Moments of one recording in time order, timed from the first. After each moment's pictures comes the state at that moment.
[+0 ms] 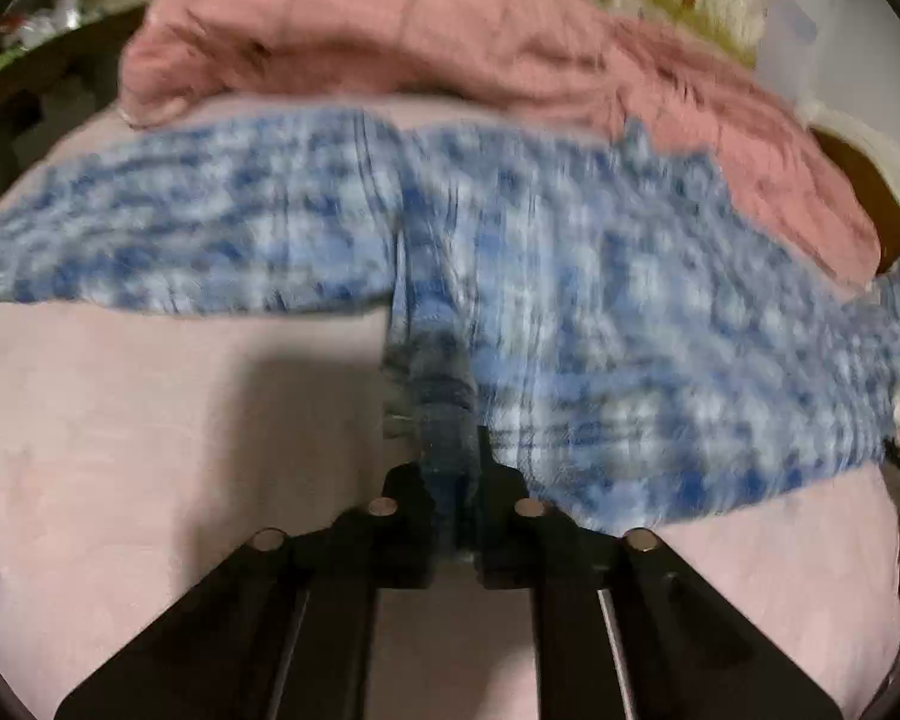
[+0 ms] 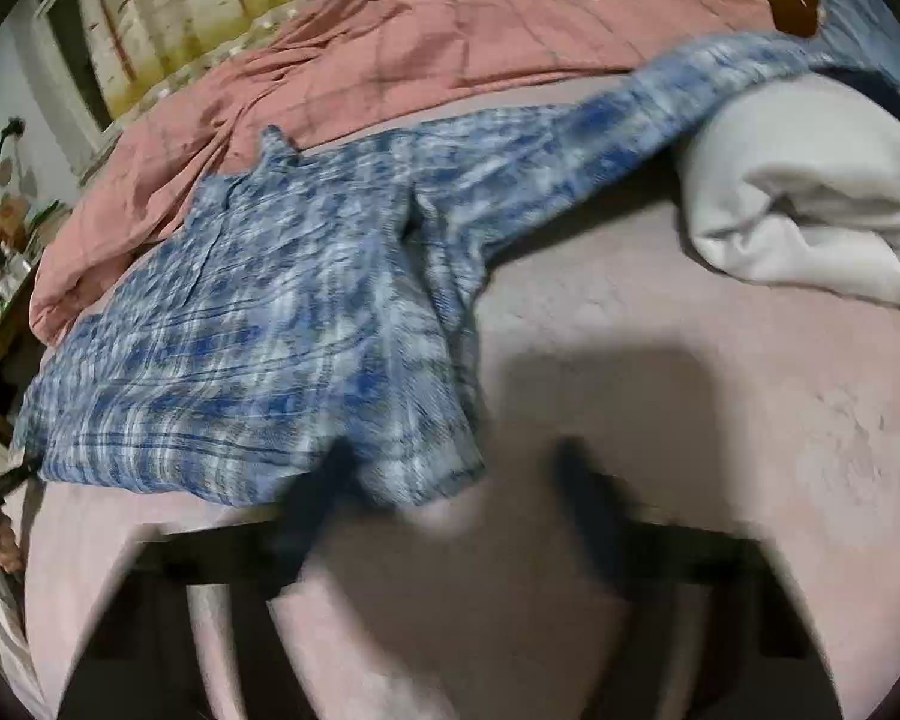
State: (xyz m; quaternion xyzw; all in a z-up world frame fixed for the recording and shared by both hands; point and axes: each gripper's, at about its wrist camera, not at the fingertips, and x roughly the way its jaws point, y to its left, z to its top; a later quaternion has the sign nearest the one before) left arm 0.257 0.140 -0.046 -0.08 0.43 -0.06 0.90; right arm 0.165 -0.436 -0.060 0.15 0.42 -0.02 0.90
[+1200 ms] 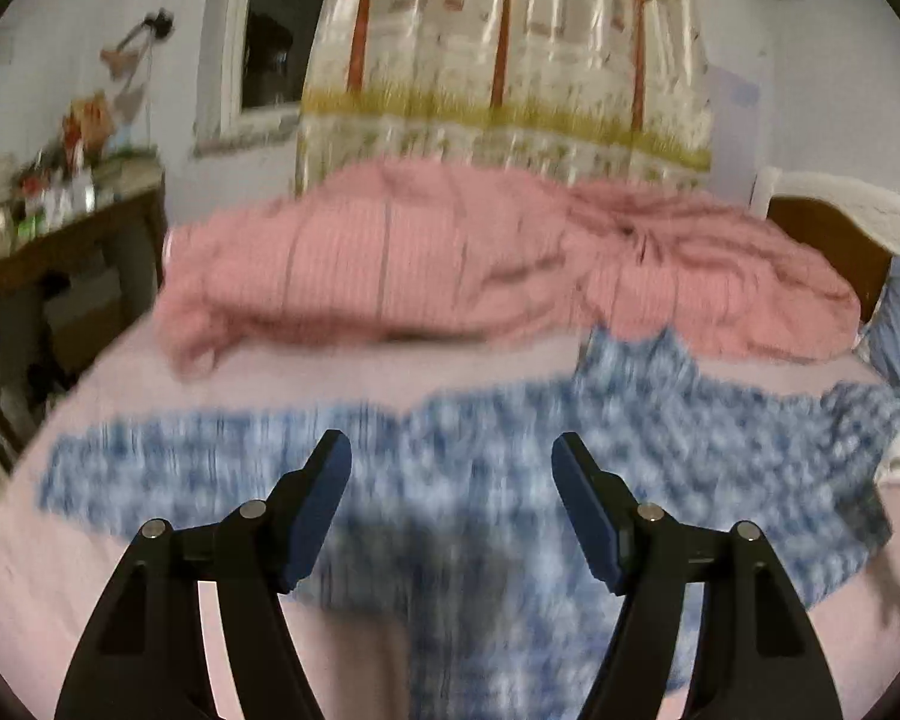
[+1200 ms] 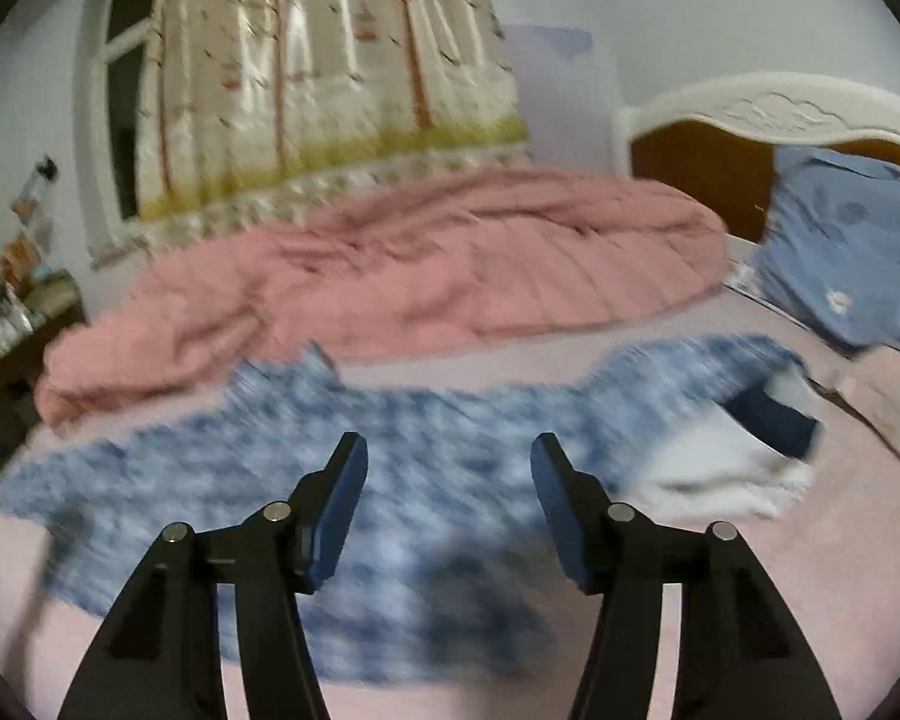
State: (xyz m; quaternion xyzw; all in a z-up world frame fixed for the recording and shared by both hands) left arm 0.266 0.133 0.115 -0.02 0.25 -0.06 0.97; right arm 0.142 -0.384 0.118 0.09 0.22 -0.08 0.97
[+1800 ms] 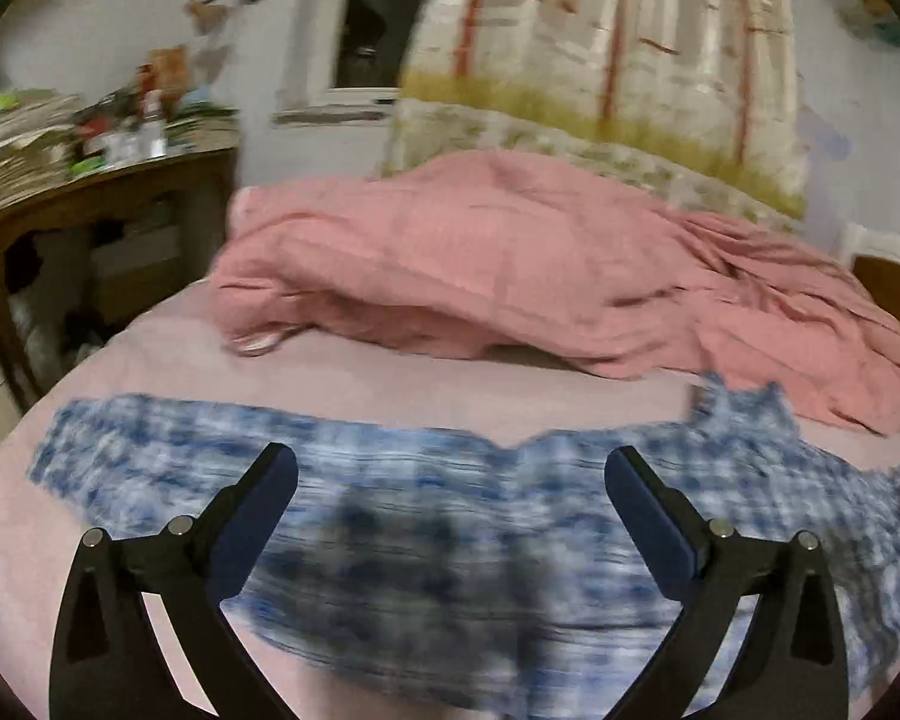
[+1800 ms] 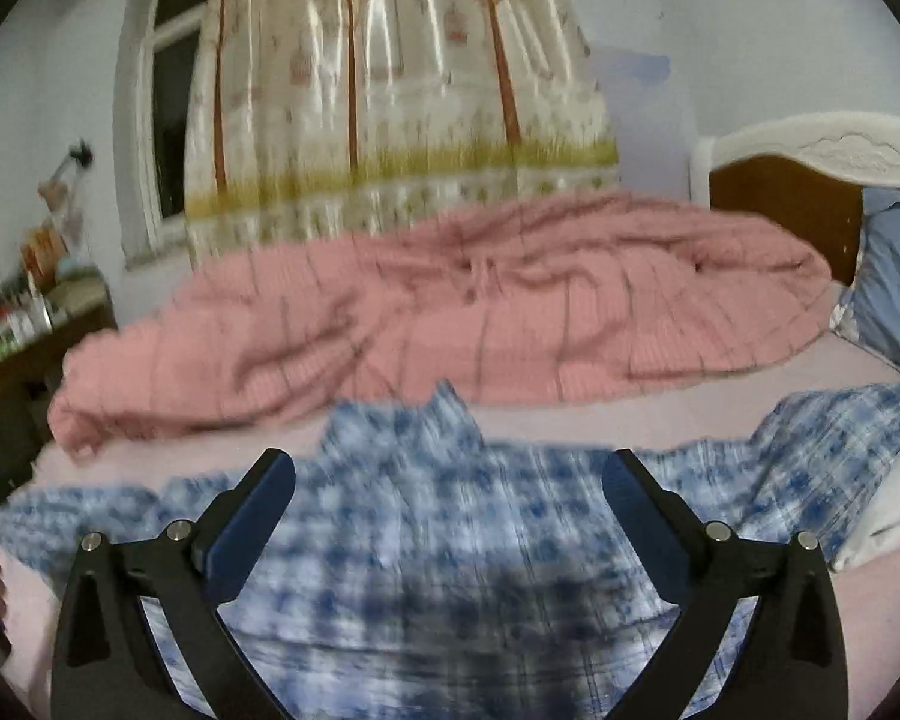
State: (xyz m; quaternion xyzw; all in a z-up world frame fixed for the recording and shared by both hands) left arm 0.339 0.213 0.057 -0.08 0.25 0.04 0.96; right arm 0.276 -0.234 0.088 0.07 0.20 -0.05 0.98
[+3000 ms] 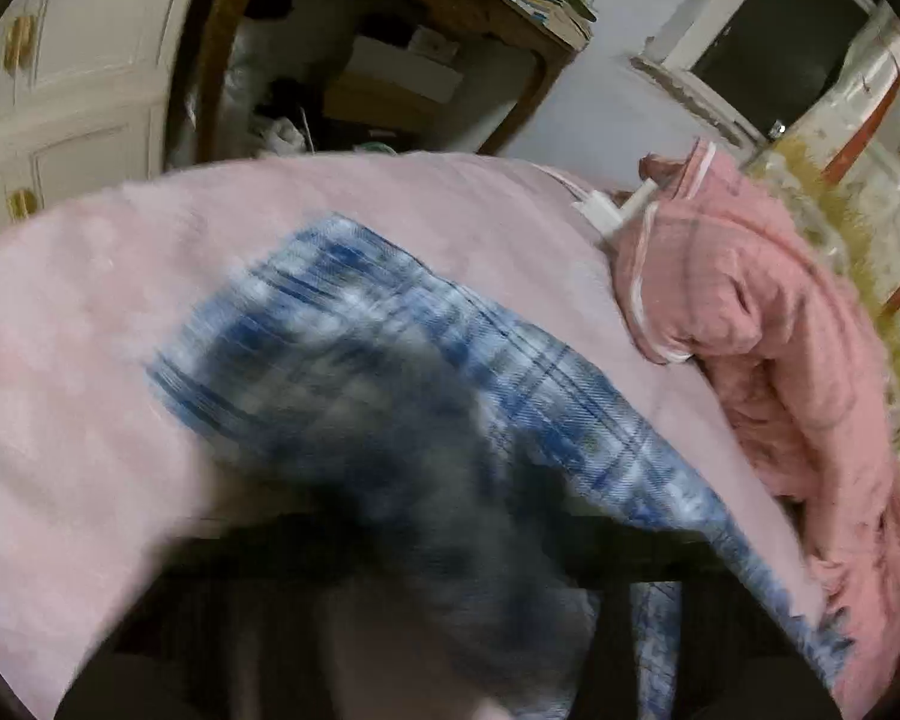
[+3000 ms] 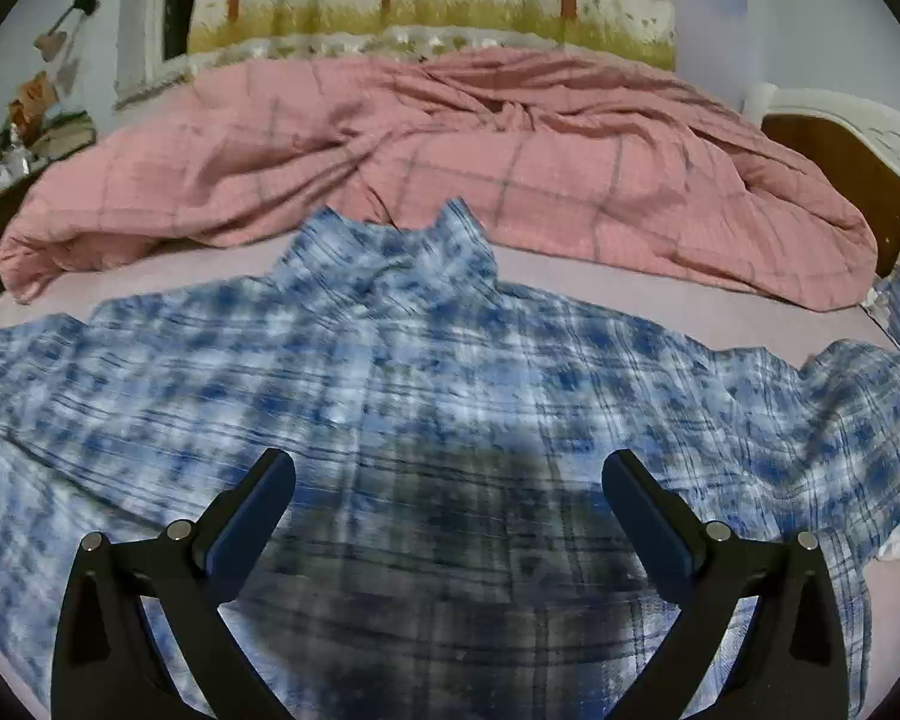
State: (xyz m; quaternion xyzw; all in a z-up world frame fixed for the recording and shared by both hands) left arm 0.360 0.495 -0.068 -0.35 0.30 0.23 0.86; right arm 0.338 -0.219 -0.022 -0.02 0.35 -0.05 0.94
